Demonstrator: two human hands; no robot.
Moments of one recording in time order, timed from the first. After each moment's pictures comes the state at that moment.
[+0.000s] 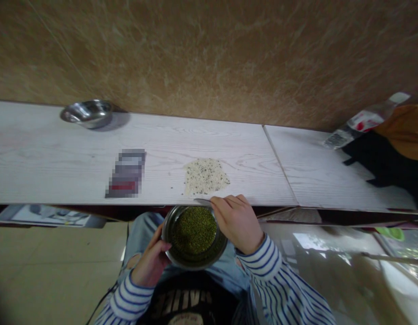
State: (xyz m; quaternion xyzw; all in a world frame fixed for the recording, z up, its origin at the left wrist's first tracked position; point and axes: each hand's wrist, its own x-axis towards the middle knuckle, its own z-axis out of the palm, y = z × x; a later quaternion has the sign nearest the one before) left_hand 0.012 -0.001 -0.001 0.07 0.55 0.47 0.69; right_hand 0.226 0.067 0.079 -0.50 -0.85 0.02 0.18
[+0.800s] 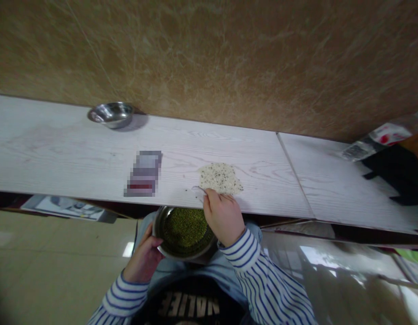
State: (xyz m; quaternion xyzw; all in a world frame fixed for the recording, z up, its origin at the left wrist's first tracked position) left_hand -0.030 0.007 -0.006 0.05 0.53 0.54 0.65; right_hand 0.160 0.091 0.067 -0.54 -0.81 -0.03 0.21
